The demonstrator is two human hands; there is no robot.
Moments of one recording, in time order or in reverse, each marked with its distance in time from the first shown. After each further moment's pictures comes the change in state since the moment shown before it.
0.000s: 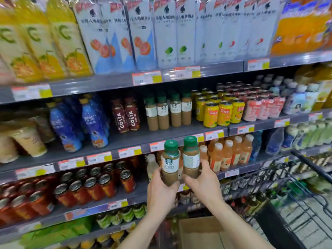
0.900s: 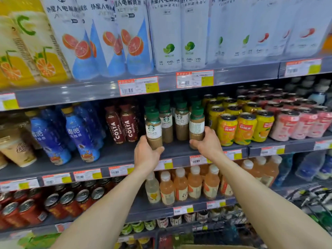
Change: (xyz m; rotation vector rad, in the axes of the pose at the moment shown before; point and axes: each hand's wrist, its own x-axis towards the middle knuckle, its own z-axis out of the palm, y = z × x) left_hand 0.210 0.043 0.004 0.167 0.193 -0.020; right_hand 0.258 -0.018 0.000 -0.066 -0.020 -0.114
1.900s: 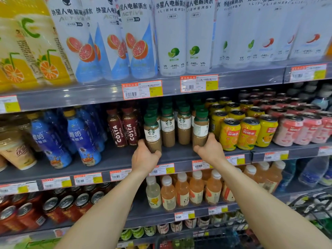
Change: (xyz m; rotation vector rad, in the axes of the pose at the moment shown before) left_hand 0.019 -0.017 -0.001 0.085 -0.046 -0.001; right_hand 0.003 0.006 0.009 -0.023 -0.021 0.090
